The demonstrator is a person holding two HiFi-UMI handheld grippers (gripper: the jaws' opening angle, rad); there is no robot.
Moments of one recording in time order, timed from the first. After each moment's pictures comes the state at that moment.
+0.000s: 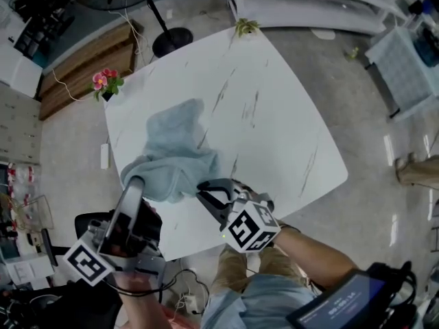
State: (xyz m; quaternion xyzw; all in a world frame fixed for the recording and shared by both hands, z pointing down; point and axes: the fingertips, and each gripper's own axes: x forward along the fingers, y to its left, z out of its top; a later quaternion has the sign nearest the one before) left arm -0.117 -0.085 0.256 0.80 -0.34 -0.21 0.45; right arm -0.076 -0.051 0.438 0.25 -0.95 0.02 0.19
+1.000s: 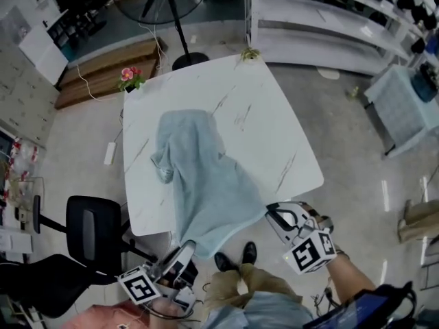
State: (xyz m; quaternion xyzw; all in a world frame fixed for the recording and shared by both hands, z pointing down) left arm -0.043 0.160 0.365 0.74 -0.34 -0.20 0.55; right arm 0.131 0.097 0.406 0.26 -0.90 -0.12 0.32
